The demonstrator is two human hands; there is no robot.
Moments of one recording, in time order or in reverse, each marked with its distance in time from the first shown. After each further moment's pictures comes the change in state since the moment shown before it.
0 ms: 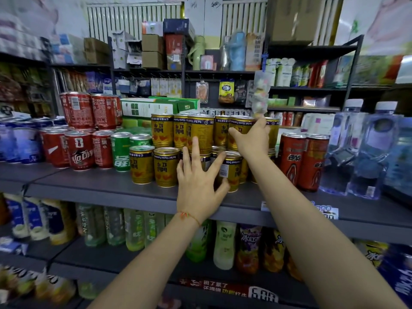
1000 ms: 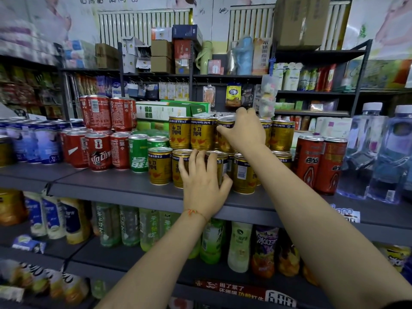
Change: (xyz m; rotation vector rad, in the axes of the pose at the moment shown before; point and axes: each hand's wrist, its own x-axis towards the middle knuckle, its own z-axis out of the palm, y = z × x) left_hand 0.002 -0.028 -0.004 0.008 0.156 -0.060; right_hand -0.017 -0.058 0.019 -0.364 -0.037 -0.373
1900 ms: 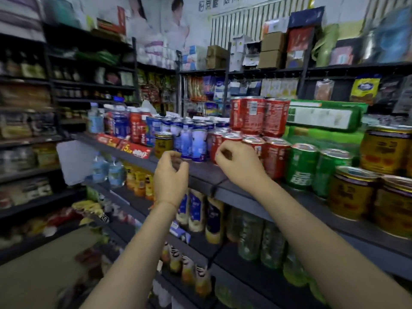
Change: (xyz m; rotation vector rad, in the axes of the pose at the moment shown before) left_hand -0.001 -0.402 -0.178 -0.271 0.244 -0.684; right_hand -0.087 -0.333 0.182 0.647 -0.387 -0.479
